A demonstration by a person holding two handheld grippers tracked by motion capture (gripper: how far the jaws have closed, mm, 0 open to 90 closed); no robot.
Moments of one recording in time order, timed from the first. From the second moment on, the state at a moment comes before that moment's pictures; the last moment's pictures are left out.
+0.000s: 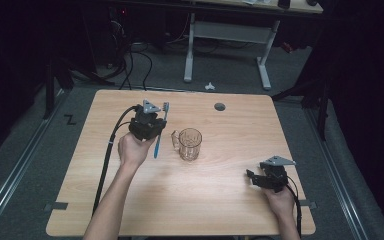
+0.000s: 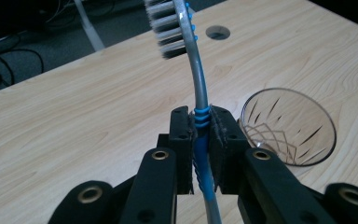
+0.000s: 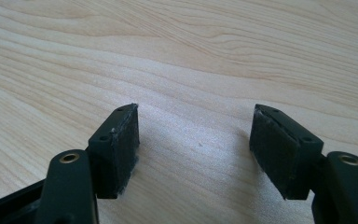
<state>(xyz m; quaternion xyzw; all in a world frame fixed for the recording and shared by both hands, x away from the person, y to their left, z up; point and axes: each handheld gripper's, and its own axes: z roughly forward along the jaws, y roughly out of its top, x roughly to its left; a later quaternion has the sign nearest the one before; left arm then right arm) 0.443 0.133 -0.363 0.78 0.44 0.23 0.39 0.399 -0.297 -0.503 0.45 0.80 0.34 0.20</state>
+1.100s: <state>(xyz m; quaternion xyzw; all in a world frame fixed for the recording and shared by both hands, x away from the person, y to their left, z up) 0.467 0.106 -0.349 0.74 0.42 0.28 0.45 0.400 -0.297 -0.503 0.45 0.80 0.34 0.20</state>
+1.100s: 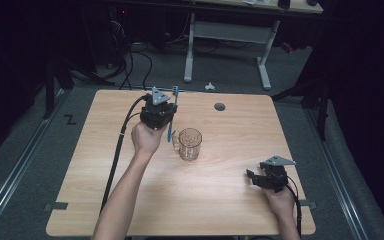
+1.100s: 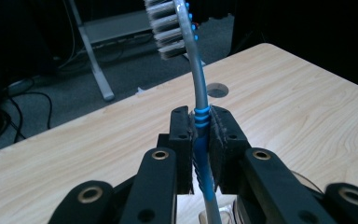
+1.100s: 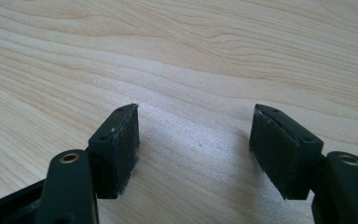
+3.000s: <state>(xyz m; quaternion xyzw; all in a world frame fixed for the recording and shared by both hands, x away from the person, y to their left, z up) 0.489 0.088 -0.368 0.73 0.42 0.27 0.46 0.400 -0.297 -0.503 0.45 0.80 0.34 0.20</state>
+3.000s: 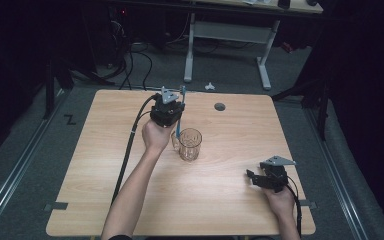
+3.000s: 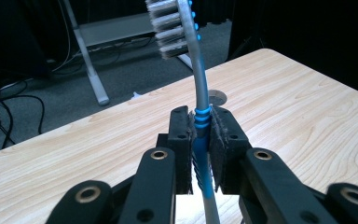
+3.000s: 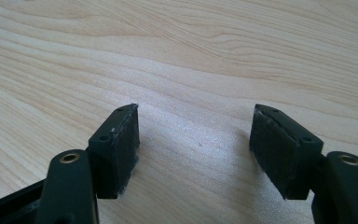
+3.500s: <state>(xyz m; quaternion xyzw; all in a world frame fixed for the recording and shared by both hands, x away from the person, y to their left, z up) 0.483 0.090 -0.364 0.75 0.41 0.26 0.45 0.399 -0.297 -0.503 0.45 0.80 0.34 0.20</state>
